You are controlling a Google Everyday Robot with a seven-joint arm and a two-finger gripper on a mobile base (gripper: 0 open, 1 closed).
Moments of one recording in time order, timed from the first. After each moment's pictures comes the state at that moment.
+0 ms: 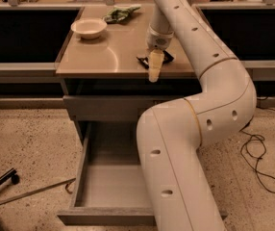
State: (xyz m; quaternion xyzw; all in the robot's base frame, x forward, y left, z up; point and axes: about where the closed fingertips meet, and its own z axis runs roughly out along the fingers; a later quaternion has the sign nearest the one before) arm 0.783 -0.068 0.784 -0.71 0.70 0.03 0.11
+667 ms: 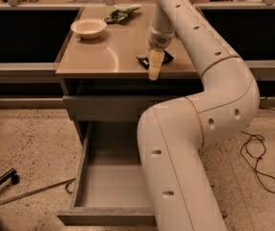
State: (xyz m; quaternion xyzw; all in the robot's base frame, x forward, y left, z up) arm 0.793 -0.075 0.791 -0.70 0.71 0.02 0.13
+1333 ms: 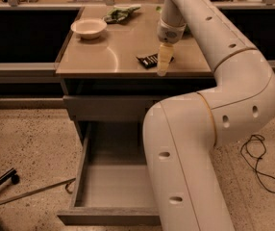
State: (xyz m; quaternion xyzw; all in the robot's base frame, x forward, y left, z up) arm 0.781 -0.106 0.816 -0.67 0.73 0.00 0.12
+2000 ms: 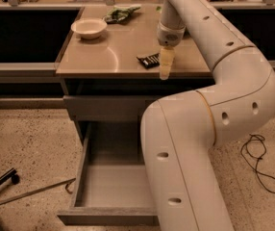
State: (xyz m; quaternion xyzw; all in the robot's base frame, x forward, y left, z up) arm 0.768 -0.106 0.808 -0.69 0.72 0.00 0.10
